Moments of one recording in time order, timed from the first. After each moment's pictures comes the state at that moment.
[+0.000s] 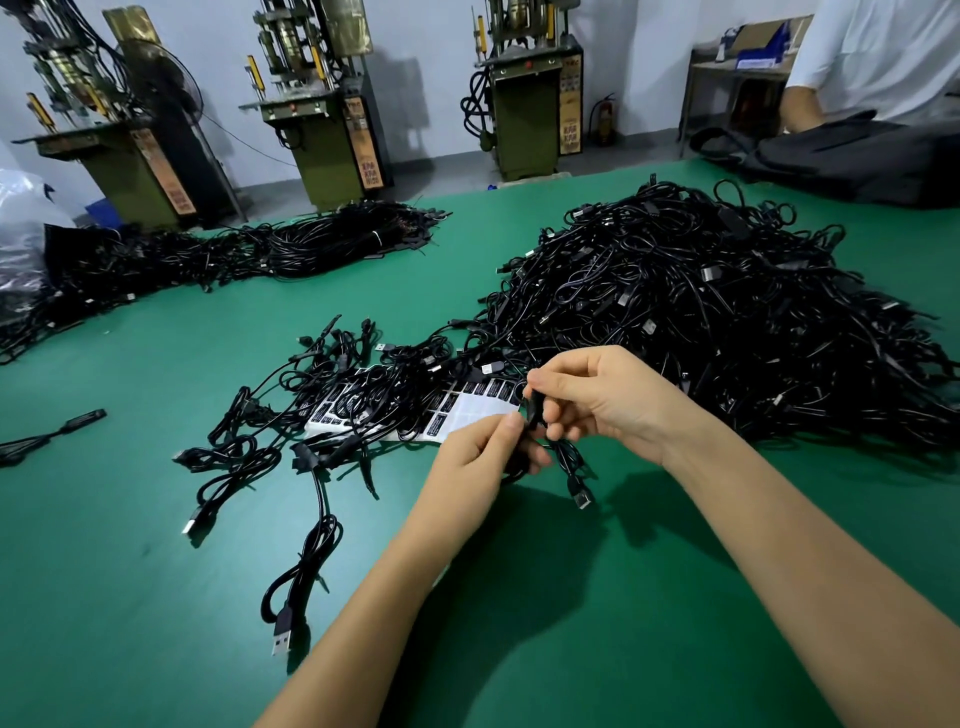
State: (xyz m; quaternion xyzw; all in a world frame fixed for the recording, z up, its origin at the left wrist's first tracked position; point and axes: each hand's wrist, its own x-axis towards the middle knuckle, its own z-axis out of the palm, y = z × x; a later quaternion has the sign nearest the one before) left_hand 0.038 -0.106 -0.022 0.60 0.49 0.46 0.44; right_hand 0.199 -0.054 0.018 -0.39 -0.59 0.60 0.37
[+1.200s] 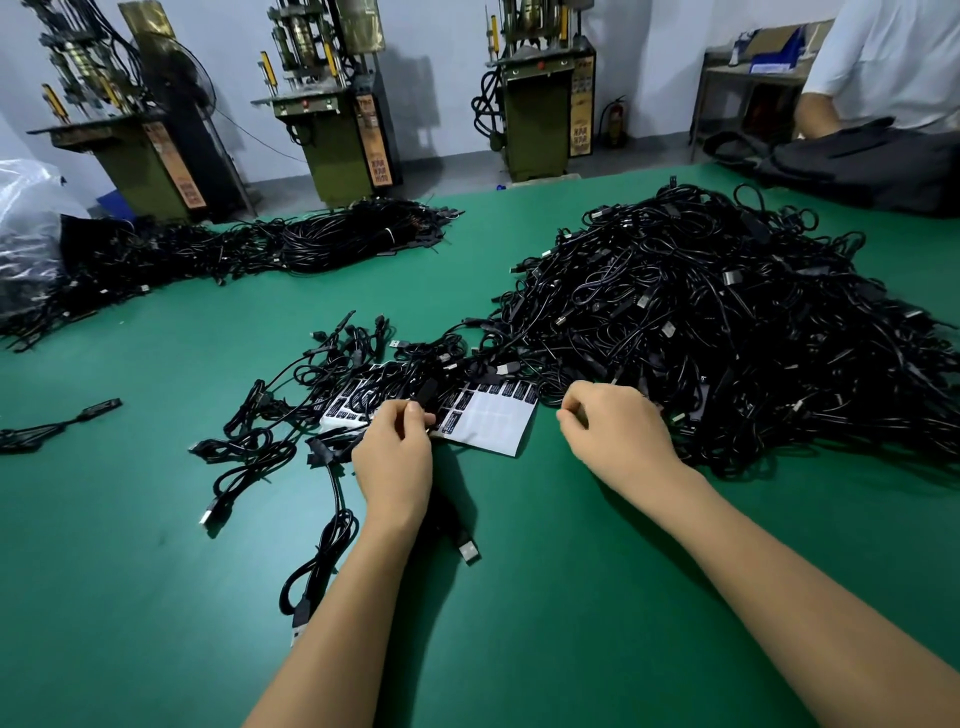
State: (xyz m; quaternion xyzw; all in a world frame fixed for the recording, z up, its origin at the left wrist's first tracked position) left_hand -0.021 -0.078 -0.042 0.44 0.73 0.49 0.16; right_hand 0.182 -0.054 -0.024 -0.61 -0.75 0.07 0.26
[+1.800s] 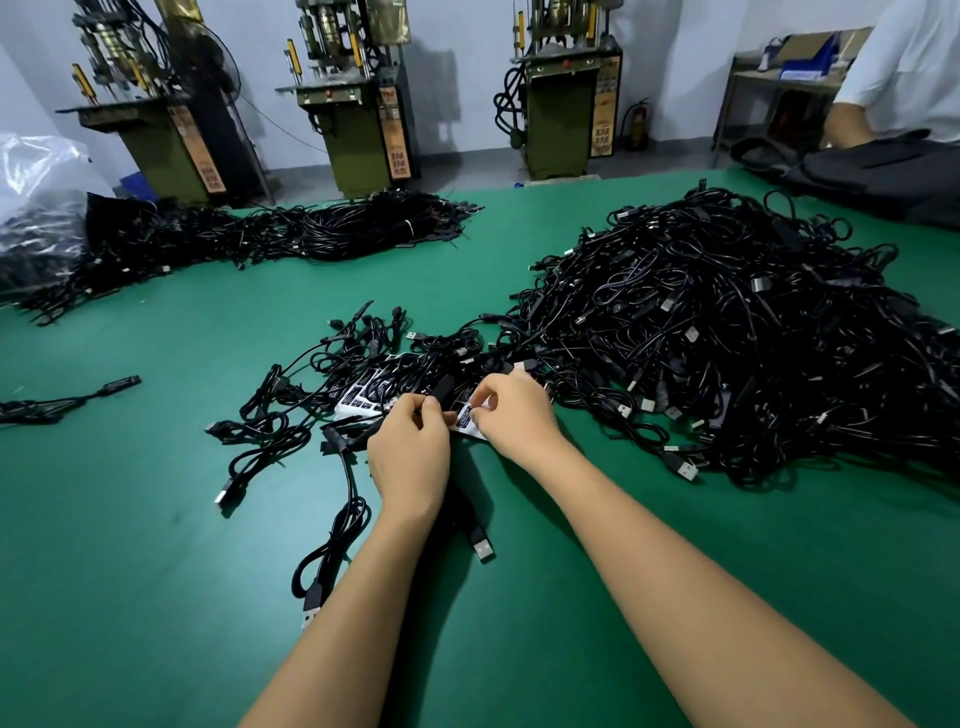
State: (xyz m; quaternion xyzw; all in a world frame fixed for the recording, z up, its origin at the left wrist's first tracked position) left_hand -0.020 -0.075 -0.045 0.41 0.76 0.48 0.16; right_hand 0.082 -0.017 -0.039 -0.58 -0.72 0.26 0.28
